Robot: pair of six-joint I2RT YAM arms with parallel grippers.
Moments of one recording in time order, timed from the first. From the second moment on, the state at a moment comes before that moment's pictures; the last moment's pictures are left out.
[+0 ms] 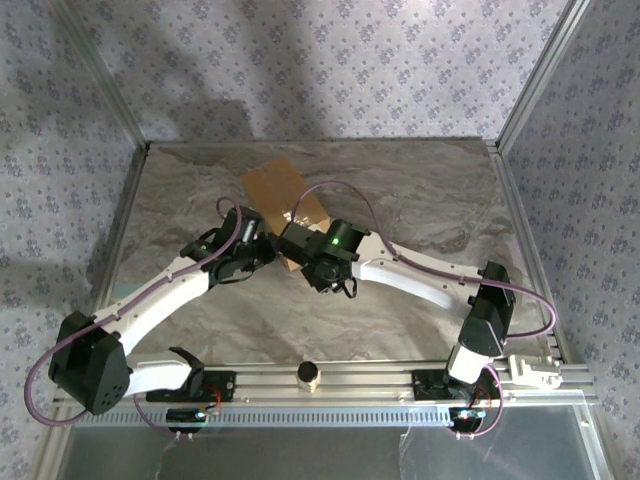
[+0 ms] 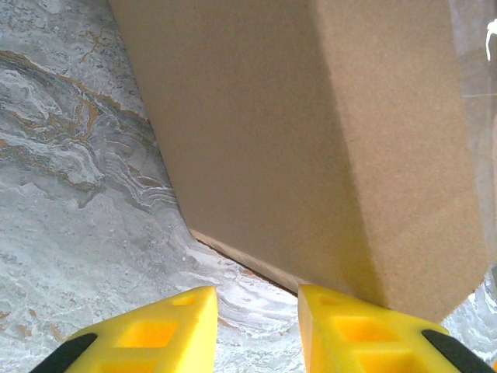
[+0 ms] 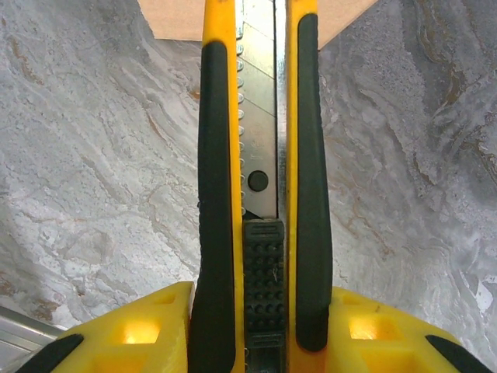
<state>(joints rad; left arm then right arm) -0.60 1.23 0.86 -0.46 0.02 -0.93 1.12 1.71 1.63 -1.27 0.31 0.46</state>
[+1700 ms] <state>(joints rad) -0.61 1.27 0.91 -0.52 -0.03 -0.92 1.14 1.72 1.64 -1.26 0.34 0.50</state>
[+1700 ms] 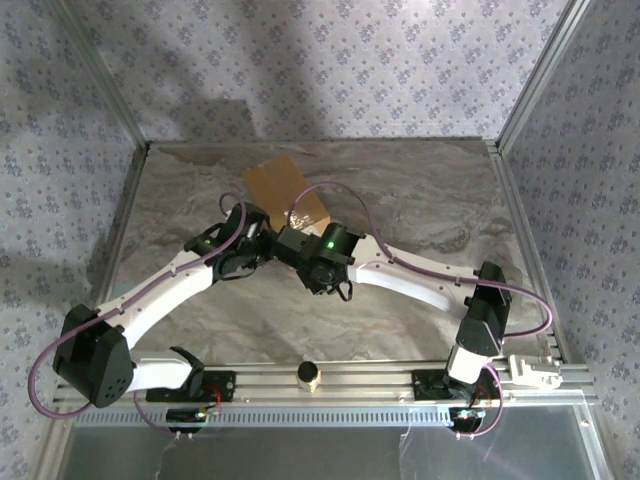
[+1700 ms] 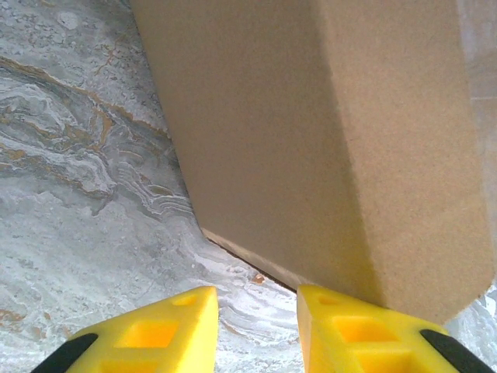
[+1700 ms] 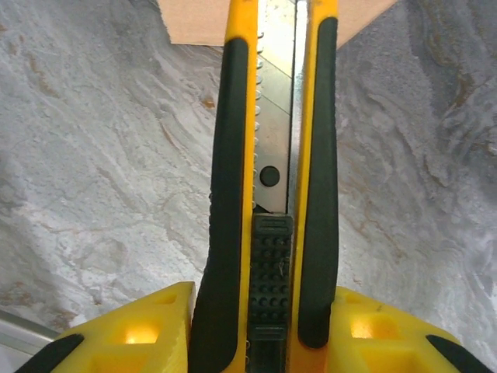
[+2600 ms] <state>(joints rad) -0.48 1.37 1.24 -0.68 -0.03 -0.71 1.15 1.61 1.50 -1.19 0.32 0.43</state>
